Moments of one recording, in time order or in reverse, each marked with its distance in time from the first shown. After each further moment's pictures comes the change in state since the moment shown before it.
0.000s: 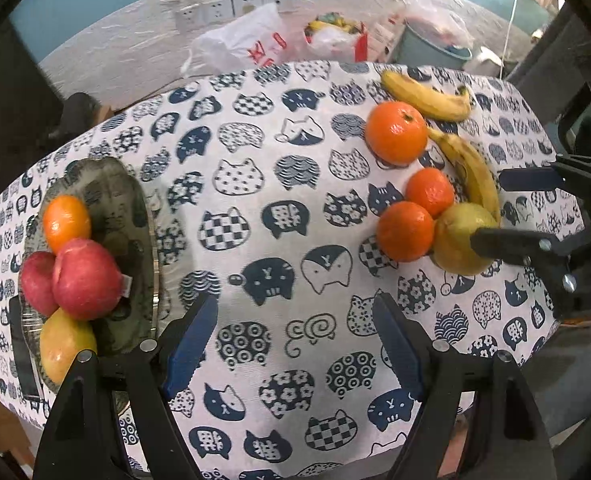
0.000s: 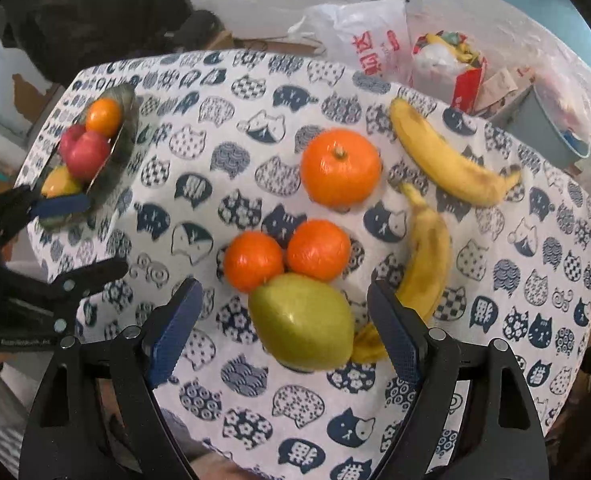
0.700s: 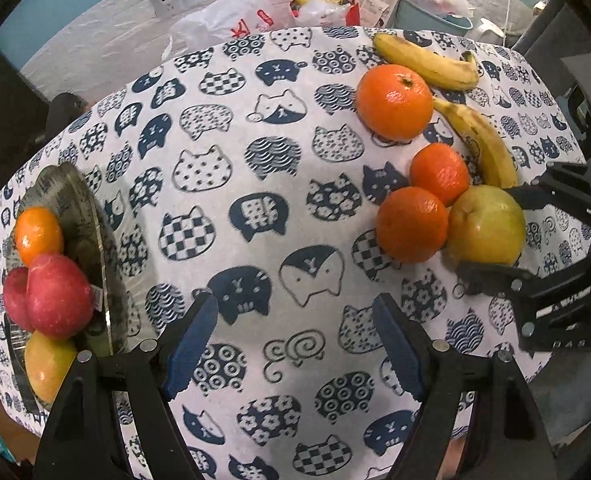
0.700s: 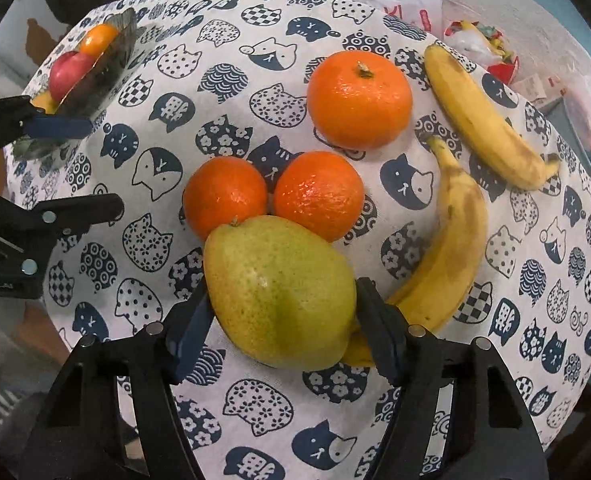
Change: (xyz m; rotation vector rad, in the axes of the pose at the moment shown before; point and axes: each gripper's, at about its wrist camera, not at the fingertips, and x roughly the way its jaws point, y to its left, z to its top) left arm 0.036 -0.019 0.011 0.047 0.070 0.018; right arm 0.053 -0.011 -0.025 -0.129 0.073 -0.014
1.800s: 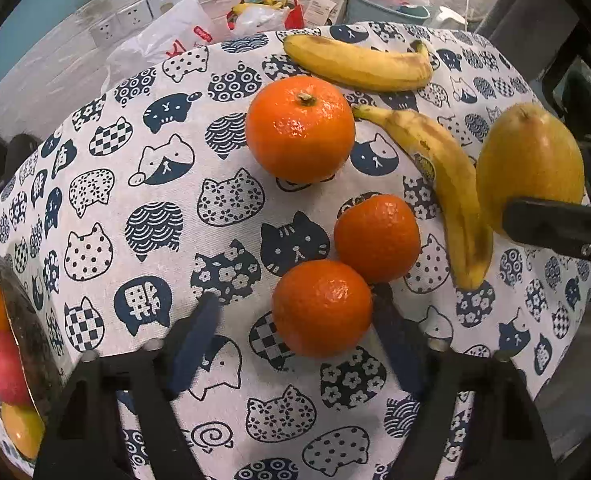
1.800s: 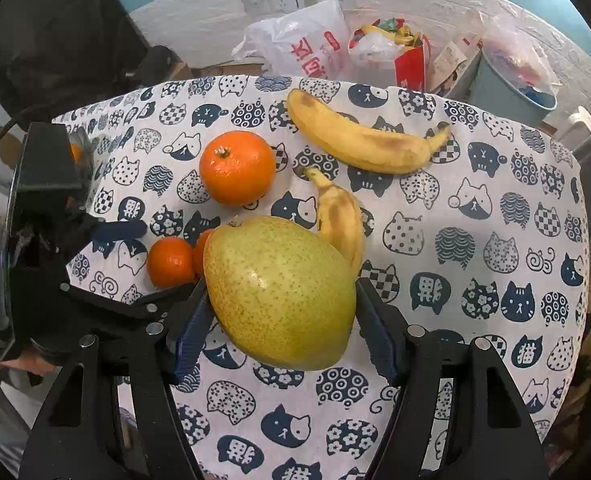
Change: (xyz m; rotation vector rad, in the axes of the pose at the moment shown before) left arm 0.038 -0.063 0.040 0.113 -0.031 -0.079; right arm -0.063 -0.064 -0.010 0.289 -0.160 -0.005
